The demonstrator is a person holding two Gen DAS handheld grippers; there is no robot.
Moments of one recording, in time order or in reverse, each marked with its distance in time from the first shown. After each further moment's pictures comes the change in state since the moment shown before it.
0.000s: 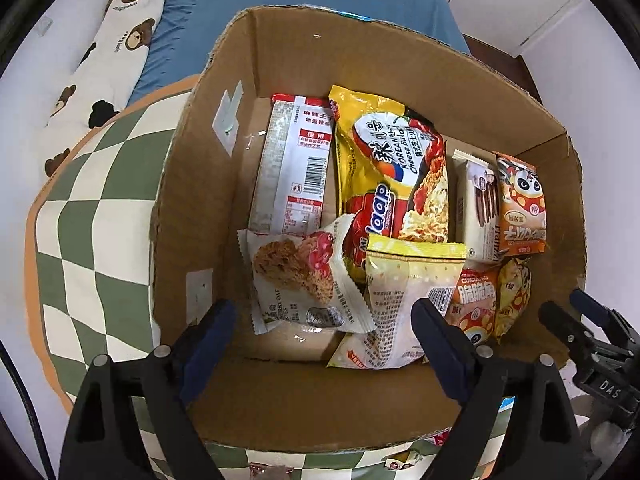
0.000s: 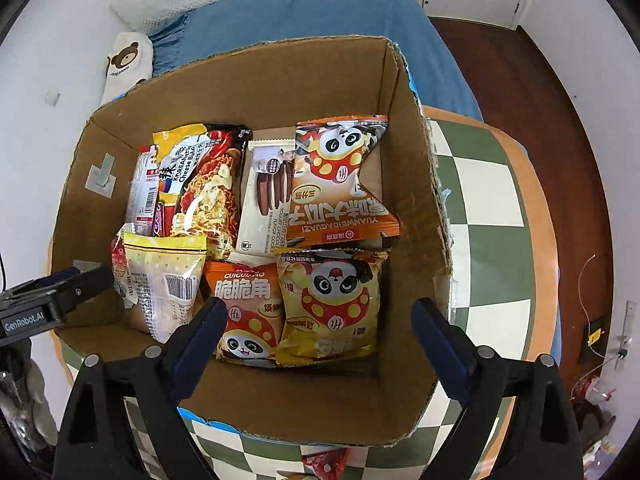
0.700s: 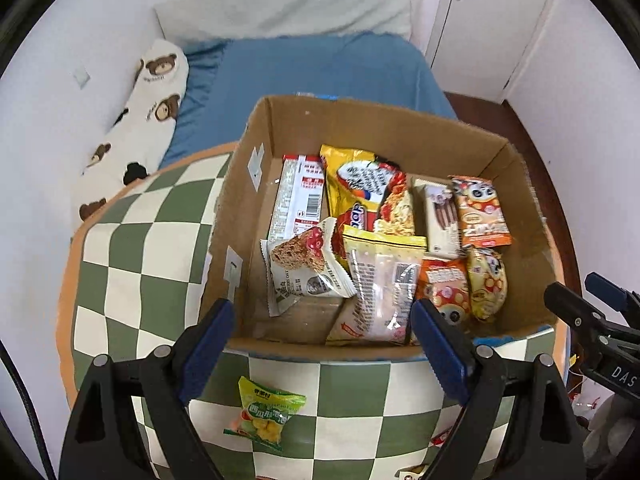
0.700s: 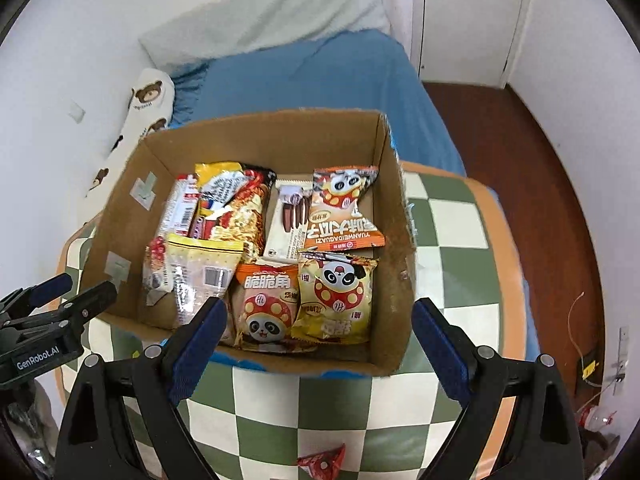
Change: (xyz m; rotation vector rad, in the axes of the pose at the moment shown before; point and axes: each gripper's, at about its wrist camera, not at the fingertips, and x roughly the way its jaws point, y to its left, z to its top) left arm -0.073 -0.022 -0.082 0.056 -0.332 0.069; right arm -0.076 0.017 -0.060 -0.058 -0.273 -0.034
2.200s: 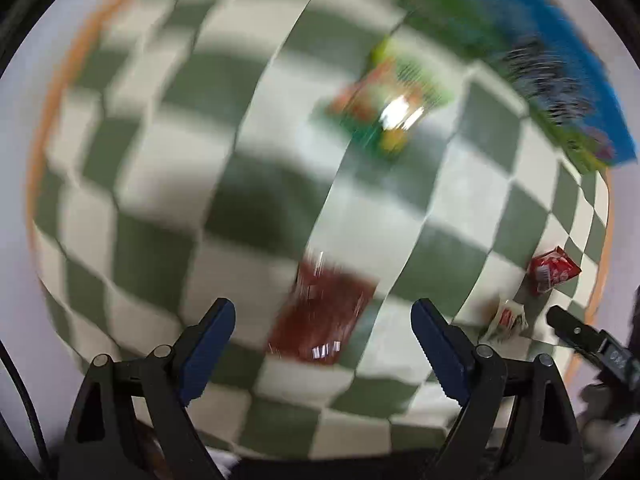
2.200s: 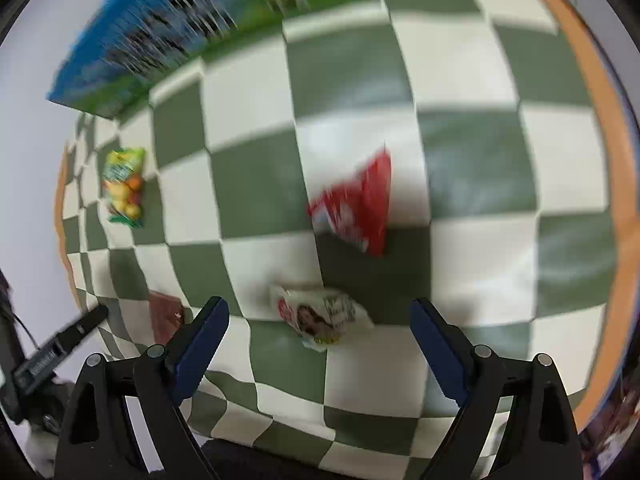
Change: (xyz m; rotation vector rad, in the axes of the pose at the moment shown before) left arm 0.049 0.097 -0.274 -0.405 0.414 -0.041; right arm 0.070 -0.016 -0.254 0.213 0.454 0.193
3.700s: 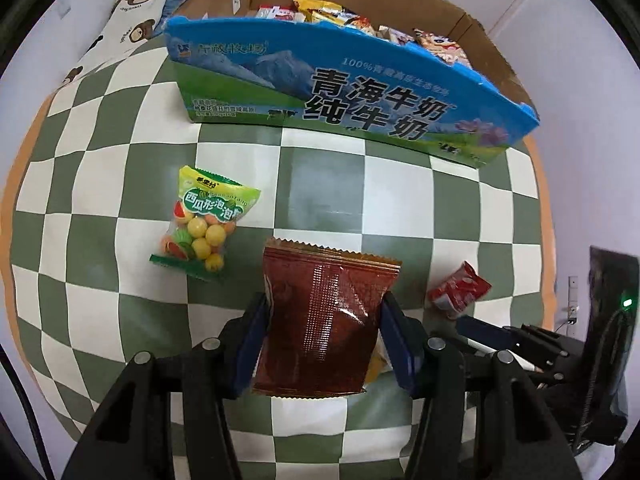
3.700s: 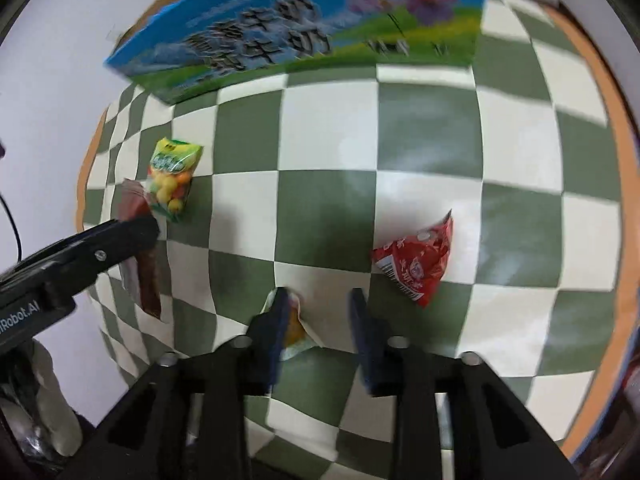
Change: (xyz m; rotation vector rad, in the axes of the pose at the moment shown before) left arm -0.027 -0.173 0.010 0.406 -0.177 -0.056; right arm -0.029 0.041 0.015 -0.202 -0.061 0.022
